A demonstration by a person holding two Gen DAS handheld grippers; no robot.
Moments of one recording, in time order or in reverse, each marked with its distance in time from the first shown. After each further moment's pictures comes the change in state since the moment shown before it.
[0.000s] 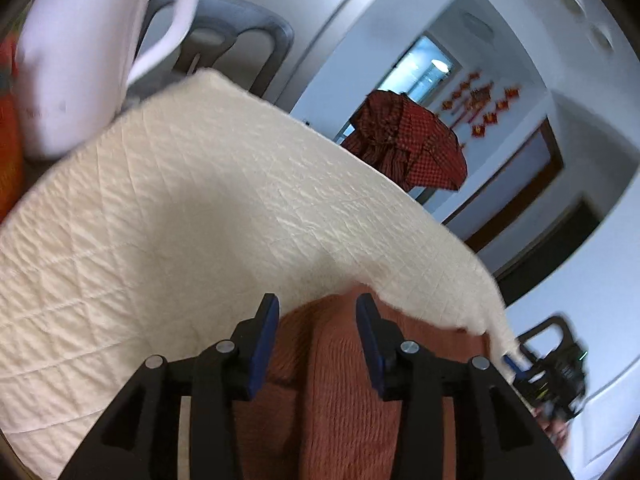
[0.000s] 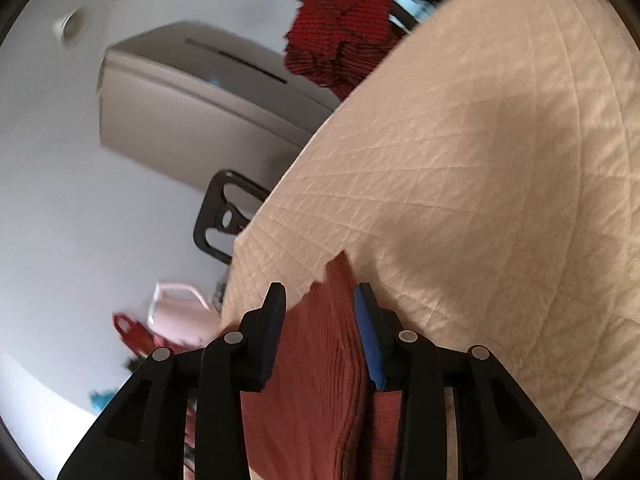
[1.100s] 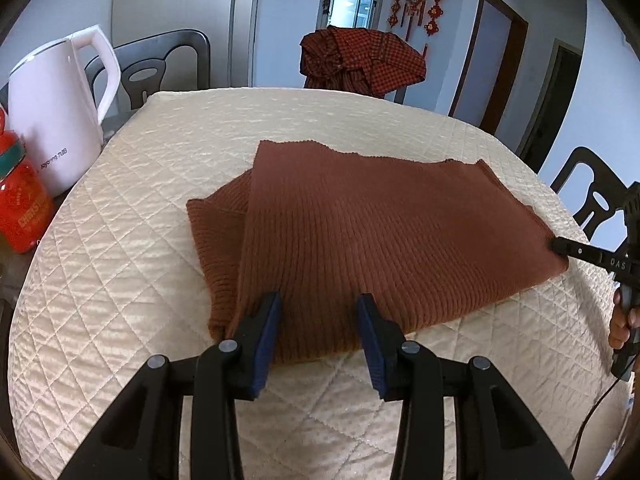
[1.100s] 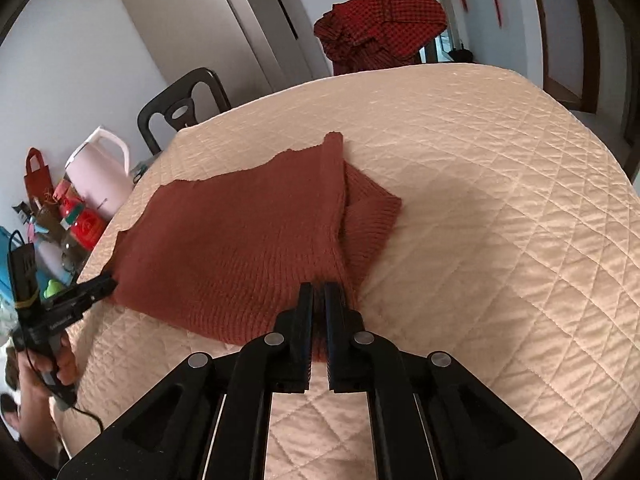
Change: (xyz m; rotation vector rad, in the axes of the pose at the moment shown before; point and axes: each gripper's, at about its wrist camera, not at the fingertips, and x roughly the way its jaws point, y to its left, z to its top) left arm -0.041 -0.048 -0.101 0.415 0.118 0.147; right arm -0.042 0.045 -0.103 -0.452 0.066 -0.411
